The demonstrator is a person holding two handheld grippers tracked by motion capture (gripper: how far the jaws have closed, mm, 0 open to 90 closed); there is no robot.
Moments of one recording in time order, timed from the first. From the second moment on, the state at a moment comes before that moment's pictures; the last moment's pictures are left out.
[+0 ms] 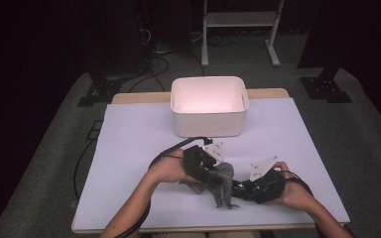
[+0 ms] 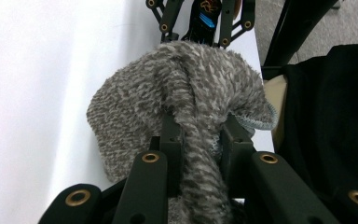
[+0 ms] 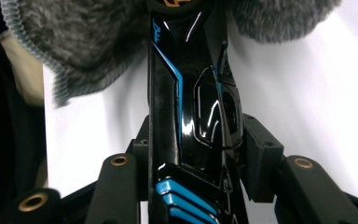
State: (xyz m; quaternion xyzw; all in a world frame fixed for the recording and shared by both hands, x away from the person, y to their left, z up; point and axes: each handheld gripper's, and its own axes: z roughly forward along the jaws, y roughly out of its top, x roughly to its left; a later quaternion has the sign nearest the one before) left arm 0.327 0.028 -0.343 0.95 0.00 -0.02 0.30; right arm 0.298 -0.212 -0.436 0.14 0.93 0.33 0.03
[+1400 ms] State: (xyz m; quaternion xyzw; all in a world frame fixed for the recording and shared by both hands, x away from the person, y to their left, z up) left arm 0.329 0.015 -0.364 0.96 -0.02 -0.01 0.27; right arm 0.318 -0.171 -0.440 0.13 0.90 0.42 0.01
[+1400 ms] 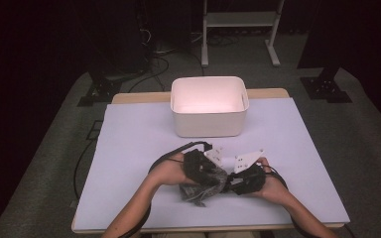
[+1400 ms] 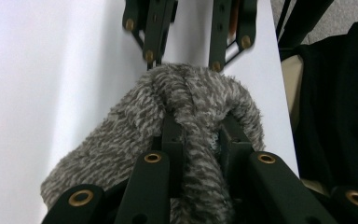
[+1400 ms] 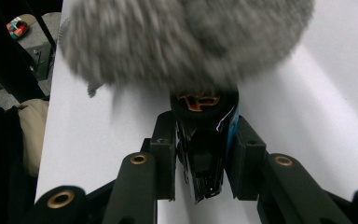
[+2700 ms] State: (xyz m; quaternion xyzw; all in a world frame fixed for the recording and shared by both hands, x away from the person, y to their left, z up) left arm 0.333 0.117 -0.365 0.95 0.07 0.01 0.31; right arm 0.318 -0.172 -0.444 0.13 0.90 0.41 0.01
